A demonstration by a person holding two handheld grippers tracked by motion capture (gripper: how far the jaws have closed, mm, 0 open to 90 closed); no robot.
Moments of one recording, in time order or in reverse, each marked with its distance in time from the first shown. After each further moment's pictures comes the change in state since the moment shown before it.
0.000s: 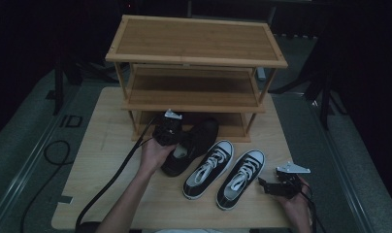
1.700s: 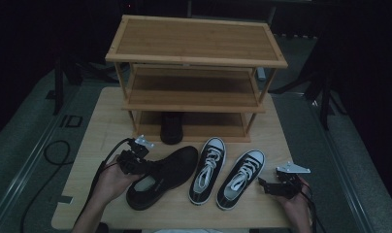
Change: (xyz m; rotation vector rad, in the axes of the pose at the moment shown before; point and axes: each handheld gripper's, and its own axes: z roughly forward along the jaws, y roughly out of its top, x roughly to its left) left arm 0.005 -0.074 -0.086 0.272 -0.006 0.098; right arm 0.000 0.000 0.000 0.000 0.000 0.000
